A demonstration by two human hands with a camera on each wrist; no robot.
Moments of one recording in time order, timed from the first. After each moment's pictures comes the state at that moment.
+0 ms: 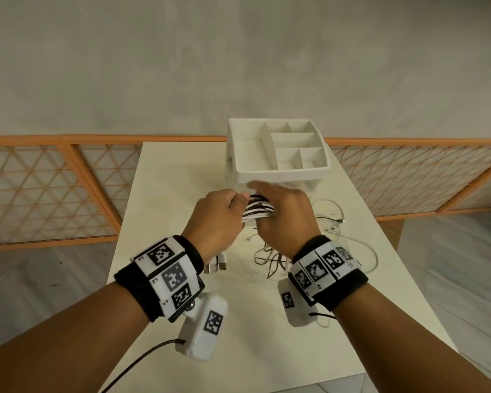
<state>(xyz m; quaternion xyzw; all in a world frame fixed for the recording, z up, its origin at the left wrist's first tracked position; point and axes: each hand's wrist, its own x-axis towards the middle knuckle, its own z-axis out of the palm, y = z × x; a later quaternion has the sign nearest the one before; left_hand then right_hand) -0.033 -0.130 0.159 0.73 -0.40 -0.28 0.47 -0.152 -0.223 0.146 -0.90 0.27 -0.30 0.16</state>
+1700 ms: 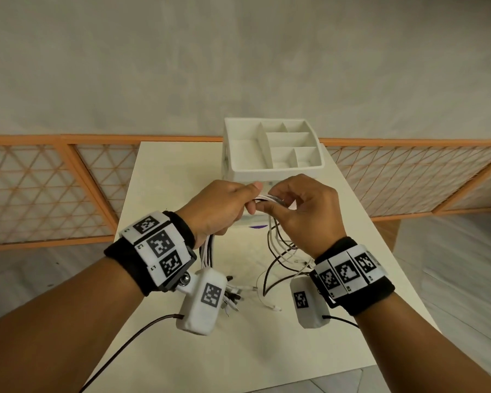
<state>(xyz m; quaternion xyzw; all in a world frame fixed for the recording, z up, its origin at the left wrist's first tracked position) -0.035 -0.132 0.190 0.68 -0.39 -0.43 0.45 -0.185 -0.227 0.160 -0.83 0.27 -0.43 0.23</state>
